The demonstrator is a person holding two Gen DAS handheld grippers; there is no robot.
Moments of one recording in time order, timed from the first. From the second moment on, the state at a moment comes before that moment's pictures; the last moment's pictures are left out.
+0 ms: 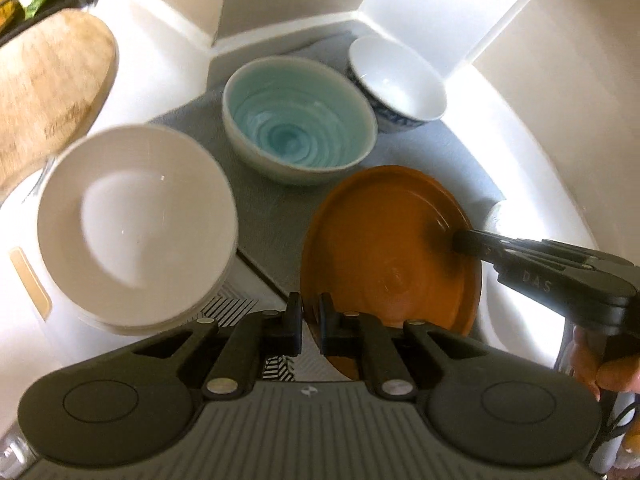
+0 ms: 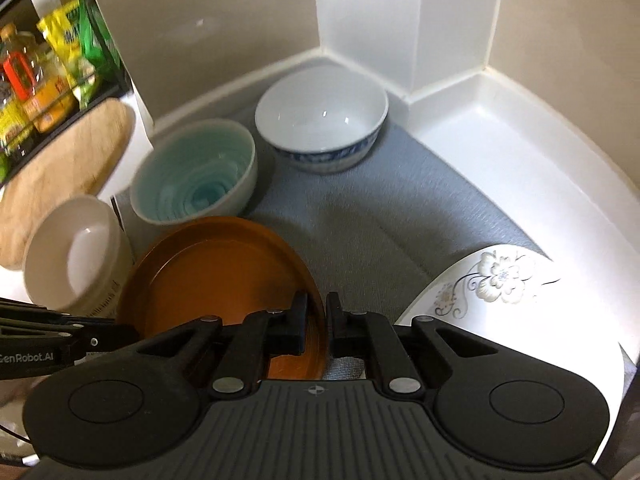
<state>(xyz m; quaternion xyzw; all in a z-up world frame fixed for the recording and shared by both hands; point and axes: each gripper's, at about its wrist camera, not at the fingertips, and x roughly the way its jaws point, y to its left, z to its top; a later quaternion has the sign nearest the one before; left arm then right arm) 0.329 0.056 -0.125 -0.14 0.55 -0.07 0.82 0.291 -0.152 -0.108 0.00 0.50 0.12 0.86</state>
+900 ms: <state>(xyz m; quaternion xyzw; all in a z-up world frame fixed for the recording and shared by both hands) 0.398 -0.127 -0.149 0.01 0.56 -0.25 0.79 0.211 -0.312 -0.111 0.12 0.47 -0.15 0.86</state>
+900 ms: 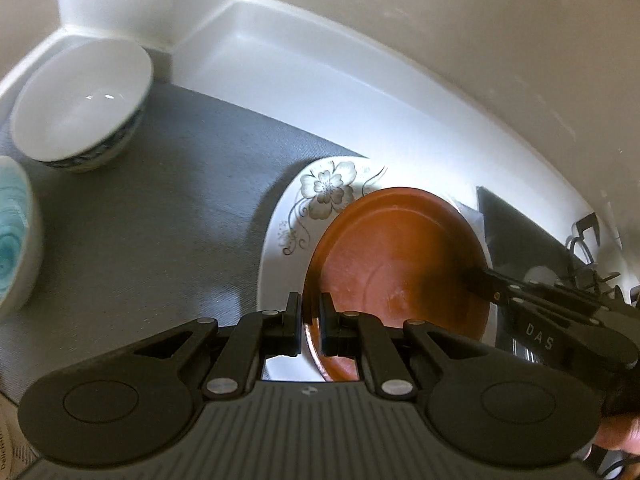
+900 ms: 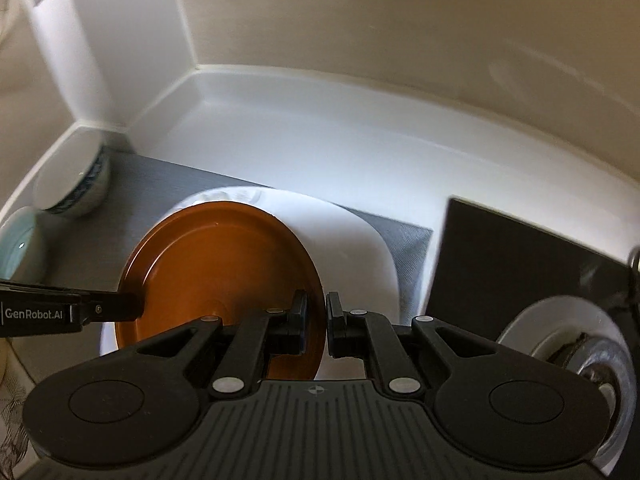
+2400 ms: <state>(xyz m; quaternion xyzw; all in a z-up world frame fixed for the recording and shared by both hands) 0.298 -0.088 -0.095 0.14 0.47 -0.22 0.84 0.089 -0.243 -0.067 0.16 0.43 -0.18 0.87</state>
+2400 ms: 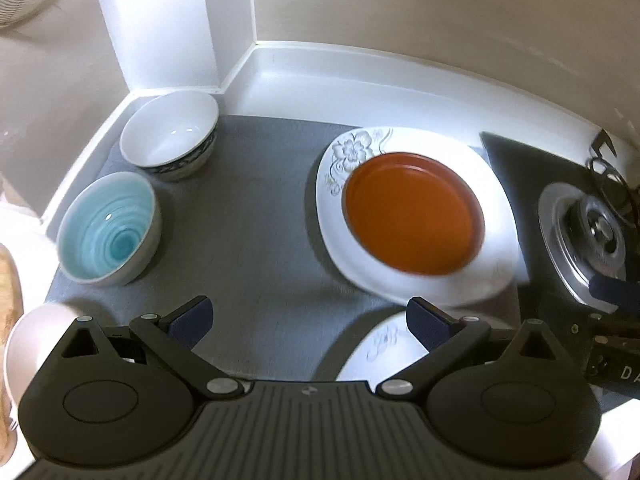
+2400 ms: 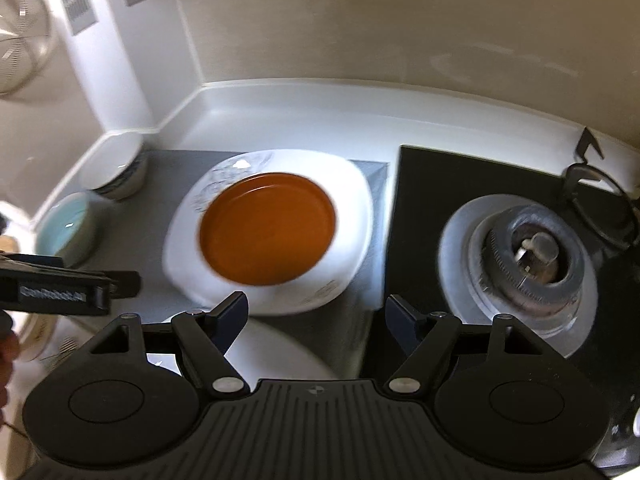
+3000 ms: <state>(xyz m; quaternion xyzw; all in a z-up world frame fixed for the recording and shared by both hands) 0.261 -0.069 -0.094 0.18 0.47 -0.24 0.83 0.066 -0.197 -0.054 0.14 0.43 -0.15 0.88</state>
